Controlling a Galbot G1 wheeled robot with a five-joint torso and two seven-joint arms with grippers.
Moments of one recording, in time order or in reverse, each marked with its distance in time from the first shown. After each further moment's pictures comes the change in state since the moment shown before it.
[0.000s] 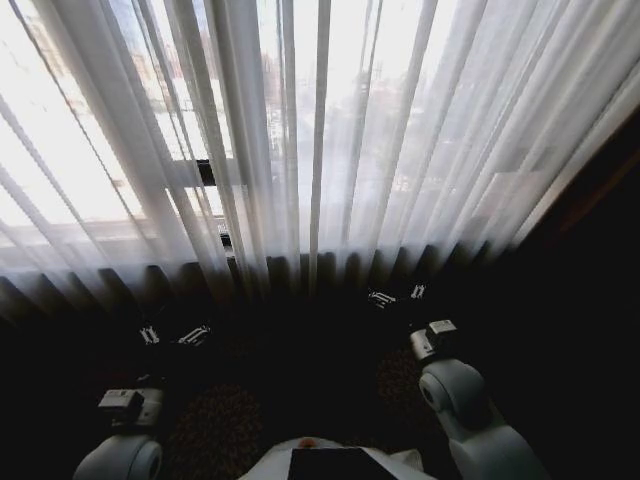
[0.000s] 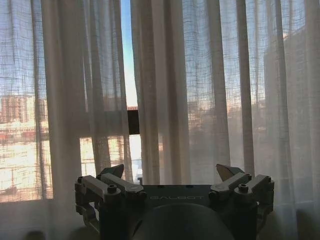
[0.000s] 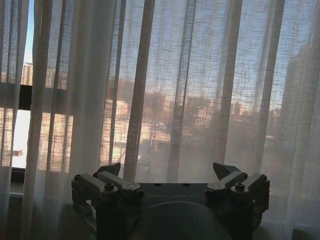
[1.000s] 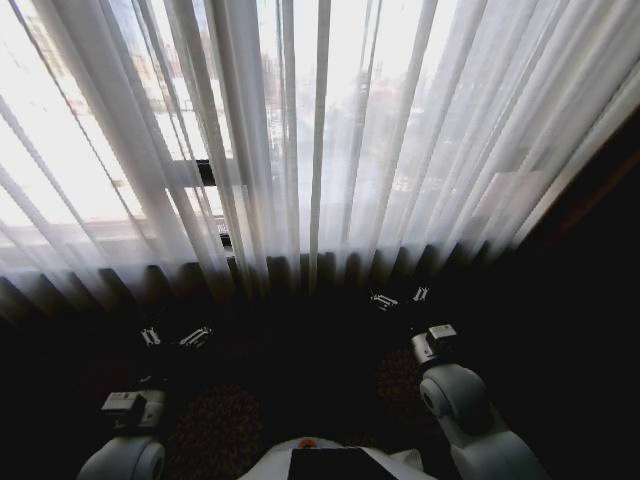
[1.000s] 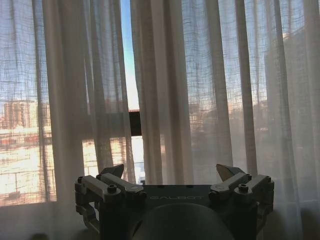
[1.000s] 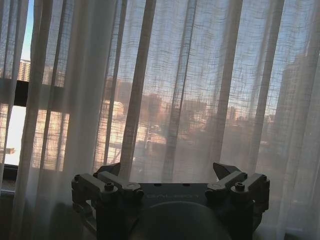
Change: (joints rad) left arm 0.013 -0.011 0.005 0.018 0.030 -0.043 0.000; right arm -0.010 0.006 -0.013 -0.011 -0.053 0.028 0.015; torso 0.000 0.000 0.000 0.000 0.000
